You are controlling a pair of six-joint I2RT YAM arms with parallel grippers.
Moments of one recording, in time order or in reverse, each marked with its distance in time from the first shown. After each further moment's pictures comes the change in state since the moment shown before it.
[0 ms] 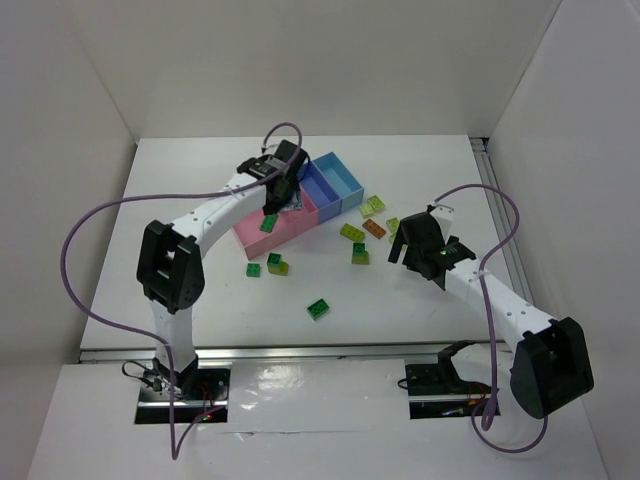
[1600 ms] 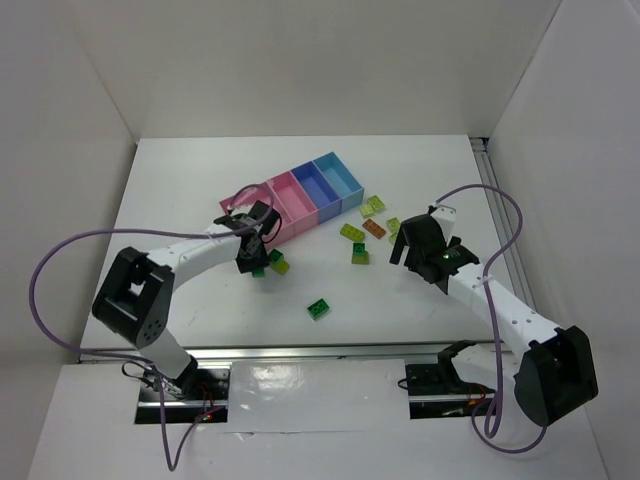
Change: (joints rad) left arm 0.002 -0.292 -0.705 0.191 -0.006 -0.156; right arm 0.017 -0.046 -0.009 -0.025 0.029 -0.007
